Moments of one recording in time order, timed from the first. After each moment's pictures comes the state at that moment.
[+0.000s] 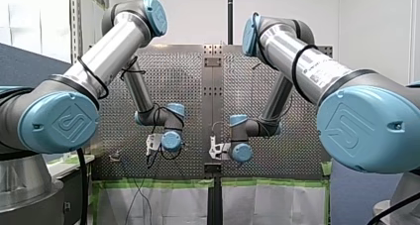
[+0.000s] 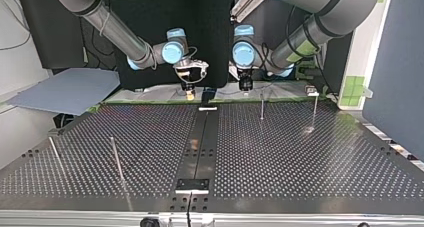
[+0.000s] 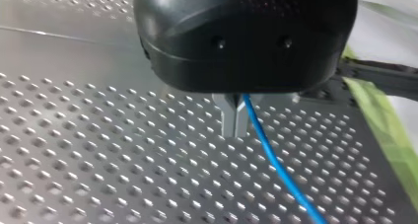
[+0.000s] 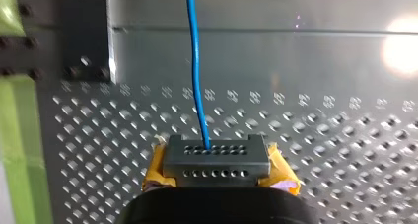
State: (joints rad) left arm -0.38 -2.31 -1.82 -2.39 -2.00 -1.58; right arm 2.21 -0.59 1.46 -0.71 1.66 1.57
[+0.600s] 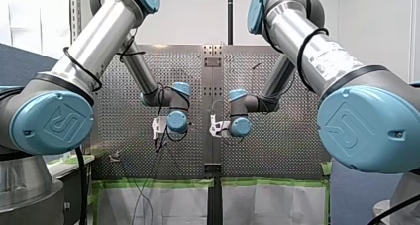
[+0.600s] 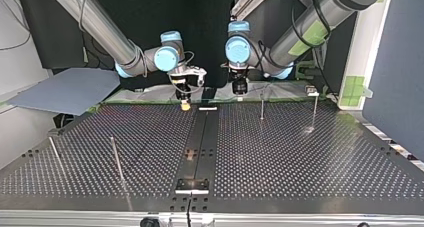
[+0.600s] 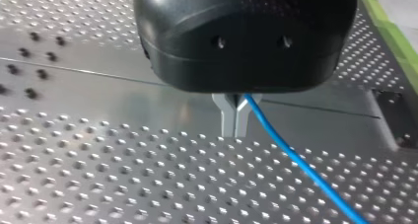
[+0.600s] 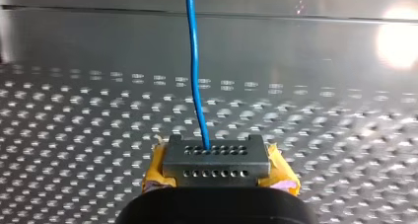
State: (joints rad) left arm -0.45 -2.14 -1.82 -2.50 -2.04 -1.67; right arm 2.21 -0.76 1.46 -0.54 1.69 1.57
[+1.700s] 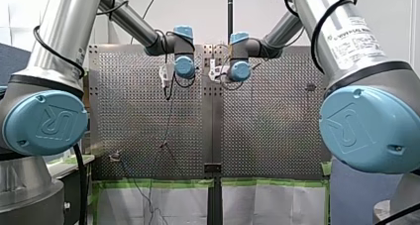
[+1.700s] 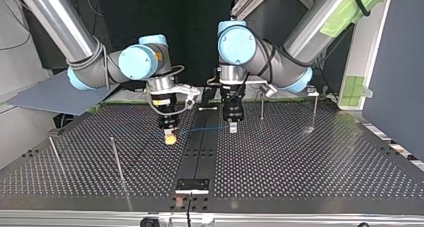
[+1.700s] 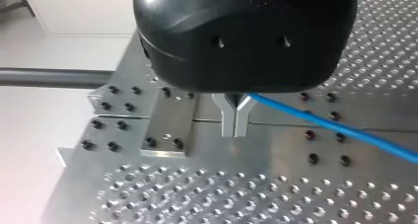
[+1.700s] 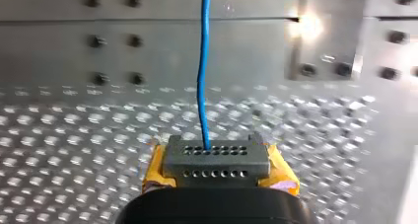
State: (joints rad) left arm -0.51 -1.83 -1.64 -2.70 -2.08 -1.63; right arm 2.21 -1.08 1.34 -0.34 1.69 1.57
